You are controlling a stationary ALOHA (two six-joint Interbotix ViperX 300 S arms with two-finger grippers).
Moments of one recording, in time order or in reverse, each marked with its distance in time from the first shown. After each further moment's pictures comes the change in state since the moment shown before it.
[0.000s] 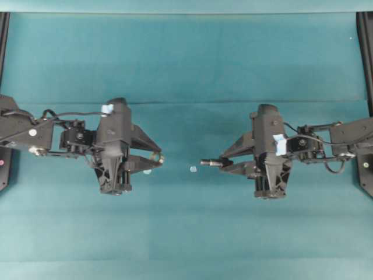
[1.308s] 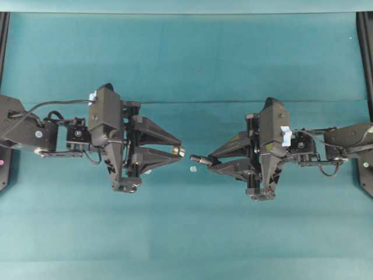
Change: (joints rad) left arm 0.000 0.058 -0.006 0.000 -0.333 -0.092; right arm 0.003 0.106 0.031 0.002 -0.327 0.138
